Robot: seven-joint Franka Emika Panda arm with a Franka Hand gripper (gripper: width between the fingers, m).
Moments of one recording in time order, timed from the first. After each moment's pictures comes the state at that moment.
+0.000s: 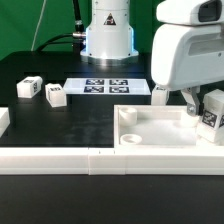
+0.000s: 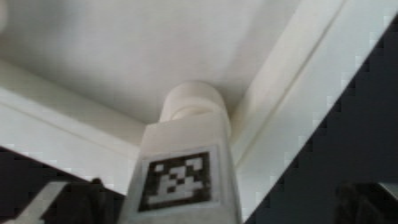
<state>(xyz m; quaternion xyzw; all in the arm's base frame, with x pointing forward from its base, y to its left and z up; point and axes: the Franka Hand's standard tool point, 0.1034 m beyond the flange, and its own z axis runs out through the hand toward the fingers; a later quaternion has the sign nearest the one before) 0.634 0.126 0.076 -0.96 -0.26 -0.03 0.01</state>
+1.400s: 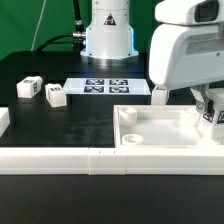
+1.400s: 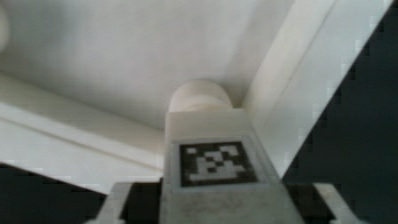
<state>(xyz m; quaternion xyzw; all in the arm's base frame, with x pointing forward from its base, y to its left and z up) 0.634 0.120 0.074 -0.99 -0.11 -0.04 0.03</state>
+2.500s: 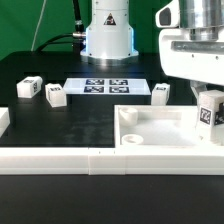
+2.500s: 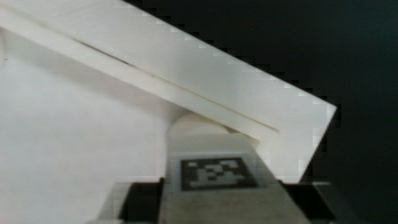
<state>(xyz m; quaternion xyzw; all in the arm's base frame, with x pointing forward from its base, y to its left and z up) 0.633 0.125 0.070 -0.82 0.56 -0.01 0.09</state>
